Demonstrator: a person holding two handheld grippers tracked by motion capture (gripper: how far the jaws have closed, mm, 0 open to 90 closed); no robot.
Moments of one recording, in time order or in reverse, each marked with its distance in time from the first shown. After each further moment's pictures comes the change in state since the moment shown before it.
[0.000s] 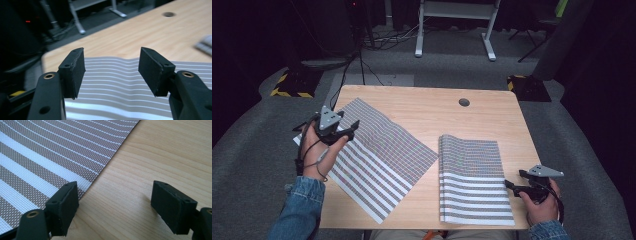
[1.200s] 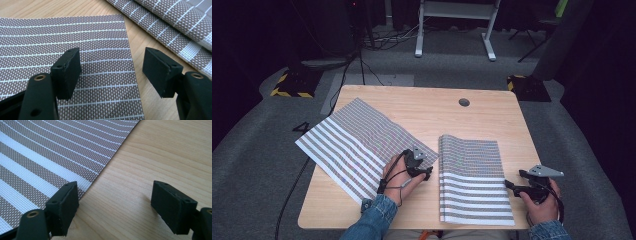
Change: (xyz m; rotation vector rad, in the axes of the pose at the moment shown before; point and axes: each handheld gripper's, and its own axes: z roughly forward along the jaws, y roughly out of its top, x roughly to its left) left arm -0.195 -0.048 0.119 0.308 -0.295 0.052; right arm 0.000 0.000 0.000 0.000 0.000 -0.001
